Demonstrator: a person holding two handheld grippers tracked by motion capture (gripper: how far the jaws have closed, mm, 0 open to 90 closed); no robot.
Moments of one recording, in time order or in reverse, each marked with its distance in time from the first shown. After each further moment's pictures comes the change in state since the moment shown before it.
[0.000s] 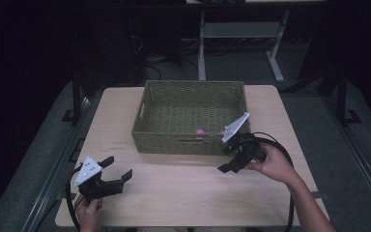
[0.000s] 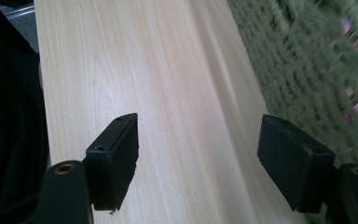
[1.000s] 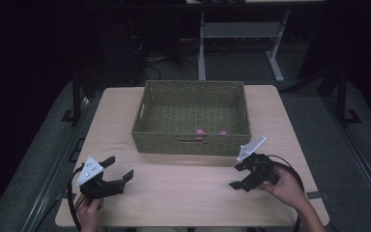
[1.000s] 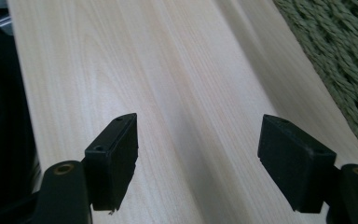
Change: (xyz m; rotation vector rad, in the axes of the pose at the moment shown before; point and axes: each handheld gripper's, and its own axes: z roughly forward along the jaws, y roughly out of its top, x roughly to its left) left arm -0.002 0.000 0.002 0.003 0.000 0.010; right arm 0.018 -0.068 0.018 -0.025 -0.051 0.104
